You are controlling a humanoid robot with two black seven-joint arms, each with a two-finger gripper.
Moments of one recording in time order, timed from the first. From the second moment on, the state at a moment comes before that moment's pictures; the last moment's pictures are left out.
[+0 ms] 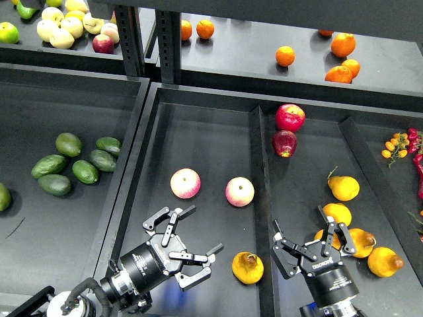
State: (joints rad) left arm 0.20 0.00 -1.08 -1.31 -0.20 -0.49 0.47; right arm -0.27 0.01 1.28 1.32 0.21 0.58 -0.29
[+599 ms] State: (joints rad) left arm 0.21 0.00 -1.08 -1.35 -0.21 -0.49 0.49; right arm -0.28 0.01 1.28 1.32 0.21 0.58 -0.29
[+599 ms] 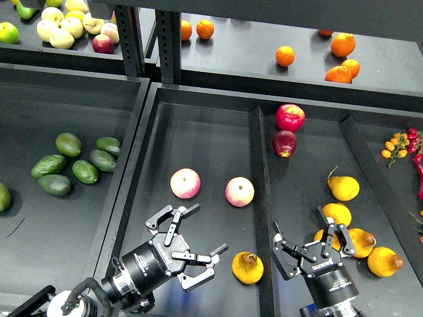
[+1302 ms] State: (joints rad) left arm 0.21 0.00 -1.07 -1.35 -0.22 -0.49 0.49; right arm -0.28 0.02 1.28 1.32 0.21 0.58 -0.29
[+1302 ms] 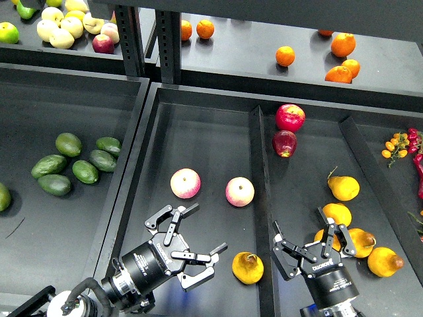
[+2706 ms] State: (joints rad) left arm 0.02 0.09 -0.96 -1.31 0.08 -0.49 0.49; right arm -0.19 0.02 1.35 1.32 0.21 0.50 -0.28
